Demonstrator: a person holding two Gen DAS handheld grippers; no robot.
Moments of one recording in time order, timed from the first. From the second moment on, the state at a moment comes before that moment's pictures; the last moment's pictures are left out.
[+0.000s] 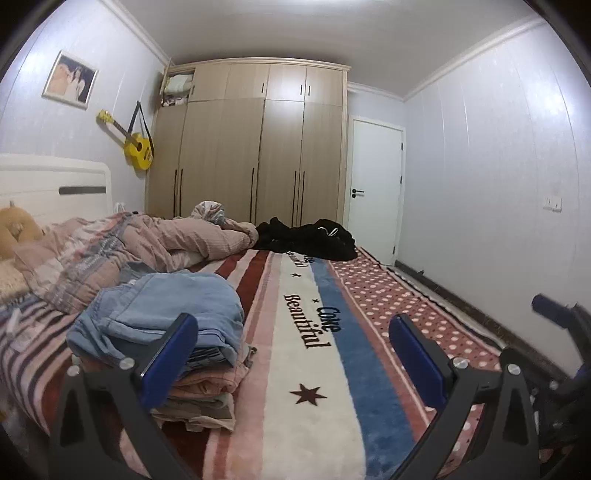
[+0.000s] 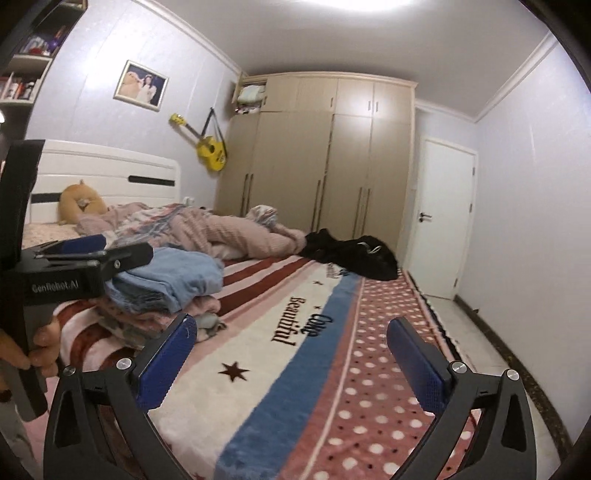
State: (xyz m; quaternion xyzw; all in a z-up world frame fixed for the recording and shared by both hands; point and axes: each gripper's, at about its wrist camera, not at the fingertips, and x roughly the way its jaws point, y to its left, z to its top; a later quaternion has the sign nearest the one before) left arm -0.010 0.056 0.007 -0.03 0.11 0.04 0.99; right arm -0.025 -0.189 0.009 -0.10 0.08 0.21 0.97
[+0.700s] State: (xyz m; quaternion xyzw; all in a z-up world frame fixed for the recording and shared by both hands) left arm -0.004 0.054 -0.002 -0.02 0.12 0.05 0.99; right arm -0.030 -0.205 0.007 -0.07 0.08 0.19 0.98
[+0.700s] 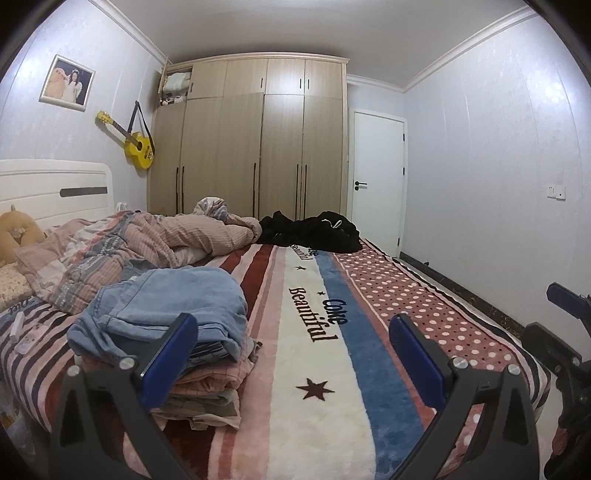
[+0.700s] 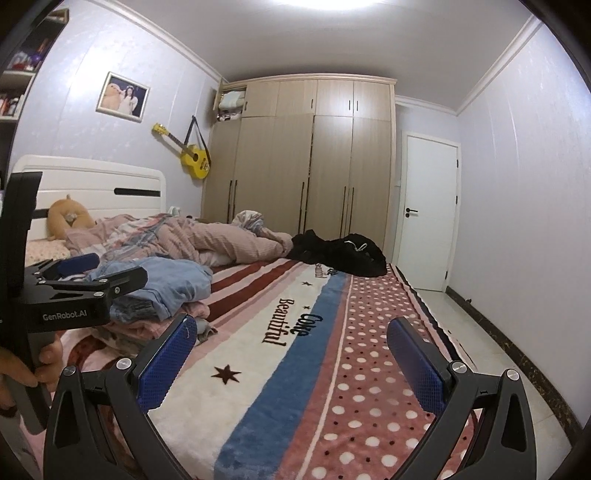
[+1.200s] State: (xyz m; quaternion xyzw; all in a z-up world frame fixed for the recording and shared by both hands) left arm 0.000 0.056 -0.007 -0.02 0.12 0.05 0.99; right arm -0.026 -0.200 0.005 -0.06 0.09 0.19 0.98
